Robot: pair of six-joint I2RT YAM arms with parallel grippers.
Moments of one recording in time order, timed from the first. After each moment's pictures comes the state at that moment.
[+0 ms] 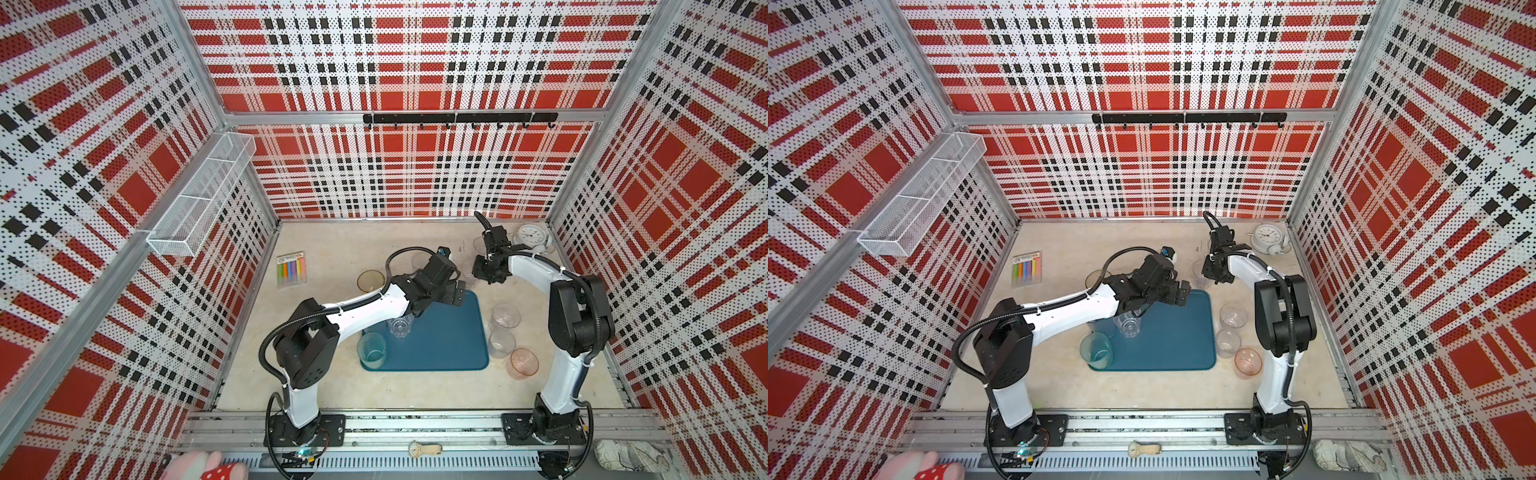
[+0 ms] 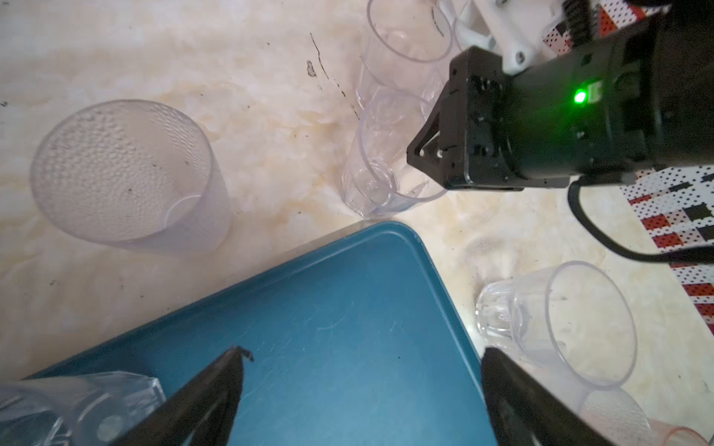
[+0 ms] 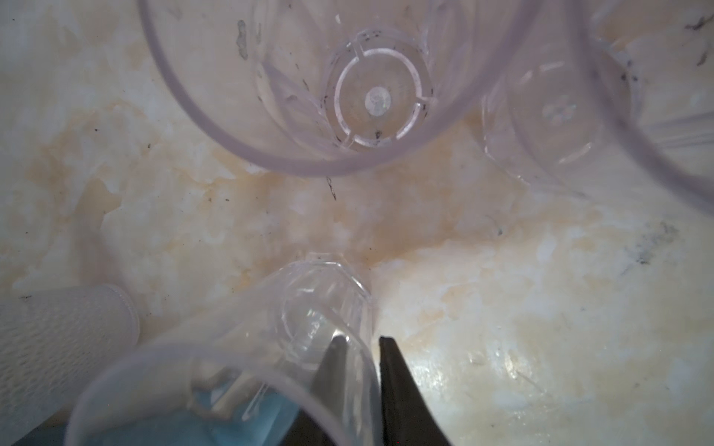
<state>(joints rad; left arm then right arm) -0.89 1.86 1.43 -0.32 -0.13 -0.47 0.21 1.92 1.38 -0.58 0.02 0.51</state>
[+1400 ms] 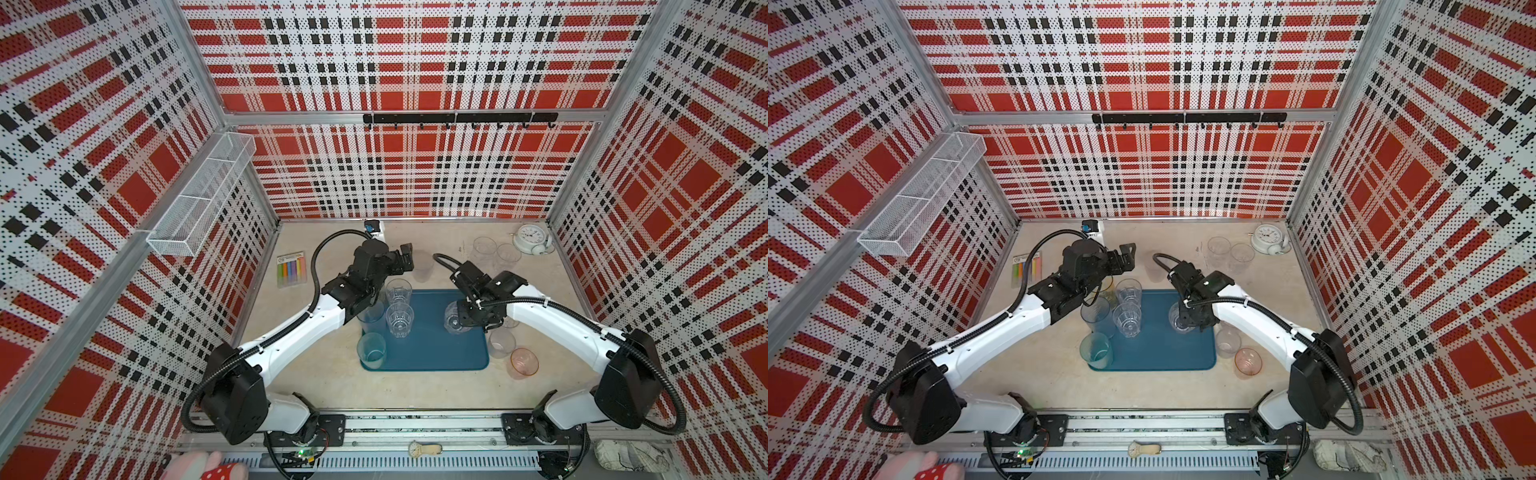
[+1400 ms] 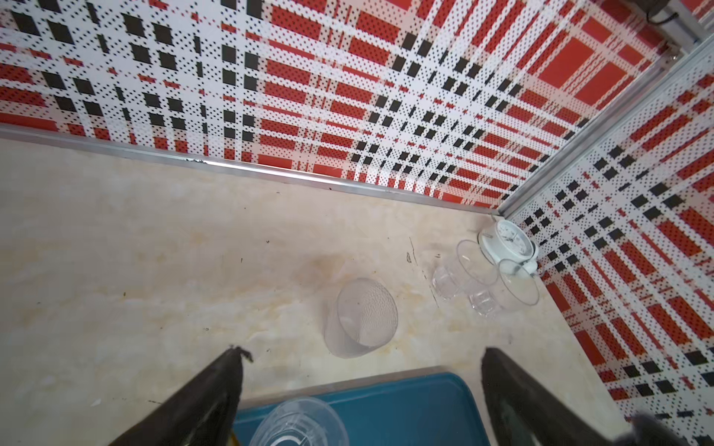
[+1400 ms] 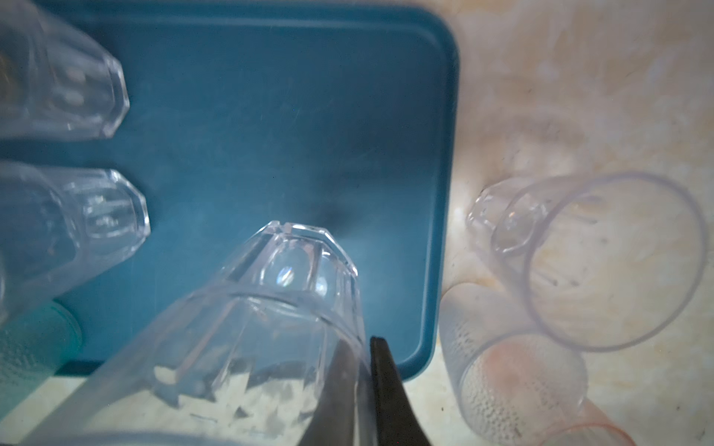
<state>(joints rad) -0.62 1.37 1.07 -0.03 -0.28 -0.51 0.74 1.47 1.18 -1.05 0.17 0.66</state>
